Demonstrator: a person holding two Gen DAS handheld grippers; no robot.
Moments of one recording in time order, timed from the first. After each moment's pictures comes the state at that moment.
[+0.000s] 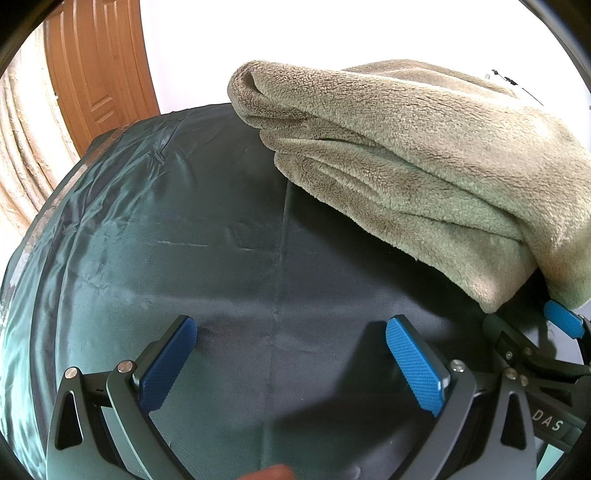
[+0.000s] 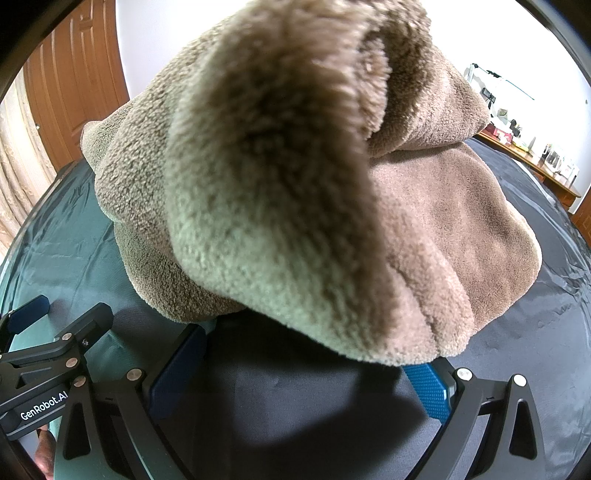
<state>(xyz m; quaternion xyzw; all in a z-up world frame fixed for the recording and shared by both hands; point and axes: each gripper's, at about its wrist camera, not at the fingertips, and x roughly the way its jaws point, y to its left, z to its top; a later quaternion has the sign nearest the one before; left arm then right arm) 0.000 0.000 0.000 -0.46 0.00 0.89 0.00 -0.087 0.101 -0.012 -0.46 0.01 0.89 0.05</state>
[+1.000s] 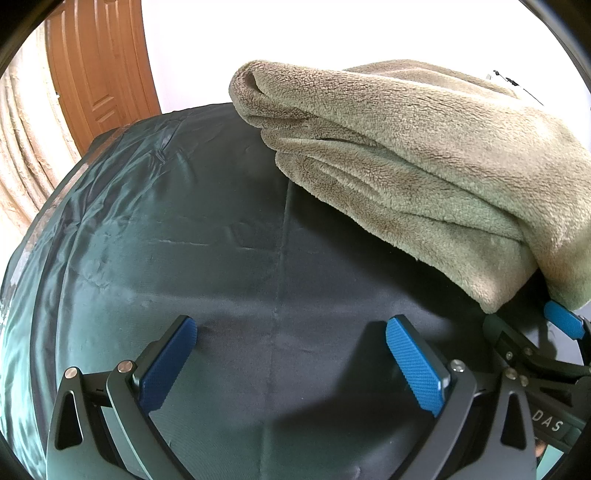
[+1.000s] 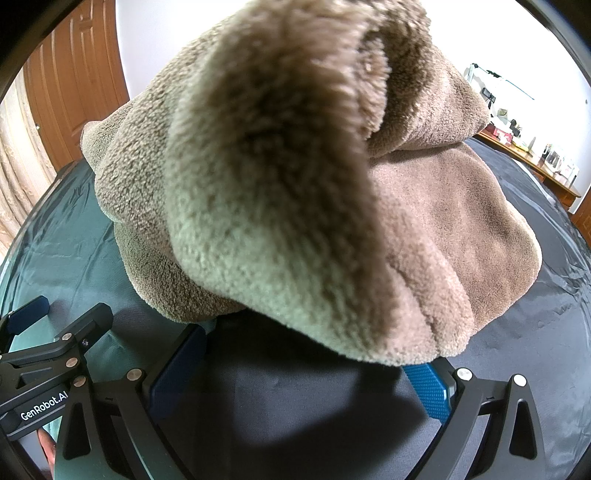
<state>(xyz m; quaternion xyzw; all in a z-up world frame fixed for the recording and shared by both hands) 0.002 0.001 0.001 -0.46 0.00 0.89 0.00 -0.087 0.101 -0.012 -0.46 0.01 0.89 0.05</state>
